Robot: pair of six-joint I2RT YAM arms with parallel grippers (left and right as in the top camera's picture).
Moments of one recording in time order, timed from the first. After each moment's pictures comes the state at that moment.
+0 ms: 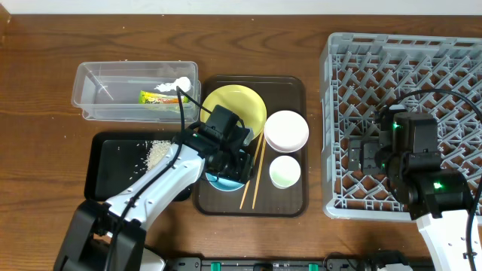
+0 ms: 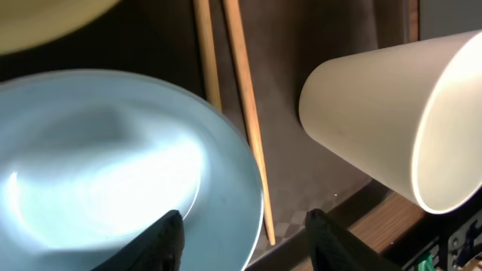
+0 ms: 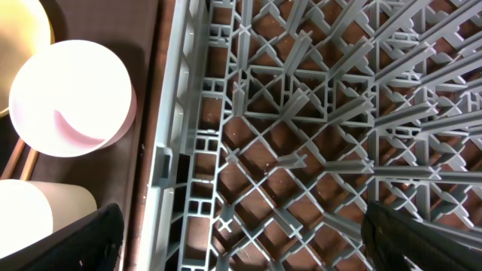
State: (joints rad) left arm -0.51 1.54 0.93 -0.69 0.41 -0.23; right arm 0.11 1.00 0.93 -0.88 0.05 0.06
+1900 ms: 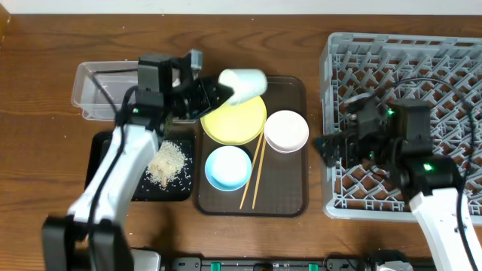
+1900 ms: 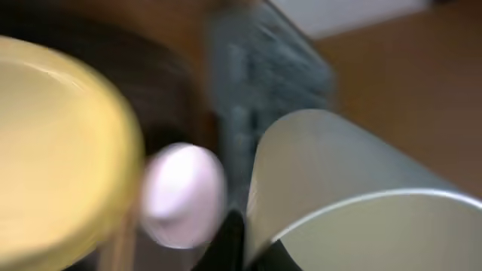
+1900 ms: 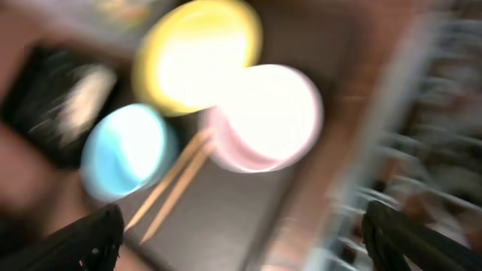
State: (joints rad) left arm -0.14 1.54 1.08 -0.22 0.88 -0.73; right arm 0.11 1.12 0.93 -0.73 -0.53 -0.05
